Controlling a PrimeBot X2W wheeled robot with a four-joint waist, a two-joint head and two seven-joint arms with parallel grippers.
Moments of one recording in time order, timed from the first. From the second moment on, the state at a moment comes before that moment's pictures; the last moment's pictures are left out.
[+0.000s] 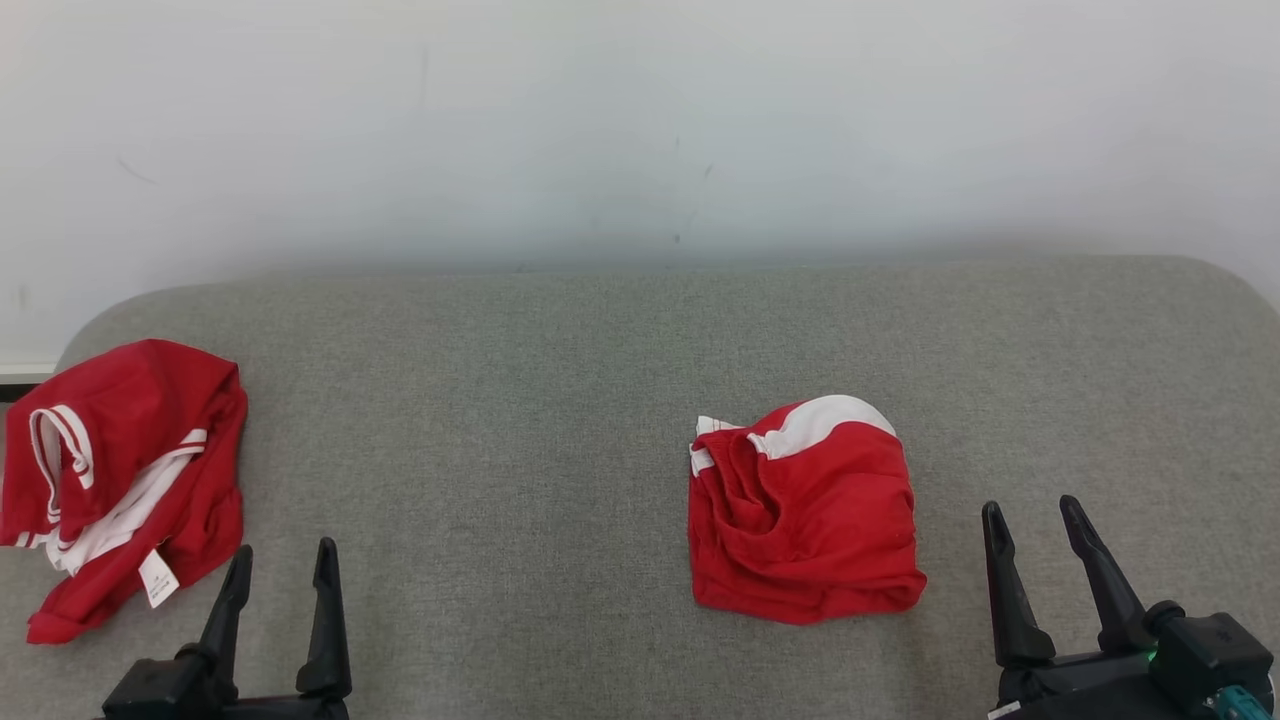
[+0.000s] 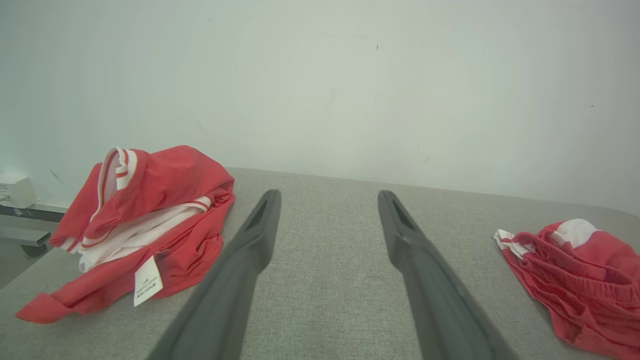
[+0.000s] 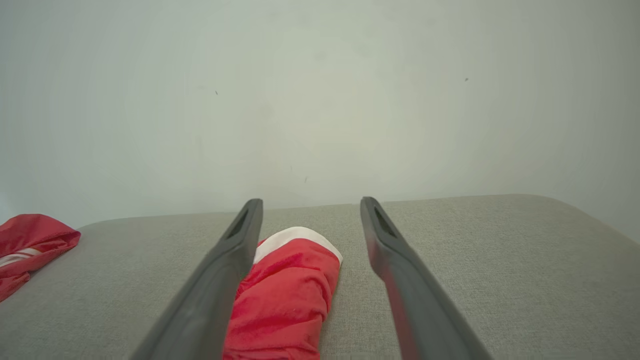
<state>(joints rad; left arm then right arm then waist) -0.03 0.06 0.08 0.16 -0.16 -0.11 -0.26 0.00 -0.15 0.06 0.10 0.27 0.13 -0.26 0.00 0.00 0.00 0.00</state>
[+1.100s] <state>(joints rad) 0.00 0.08 0.06 0.16 -0.16 -0.09 -0.23 0.03 -0.11 0.00 0.10 0.22 0.13 -0.19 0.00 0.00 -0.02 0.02</state>
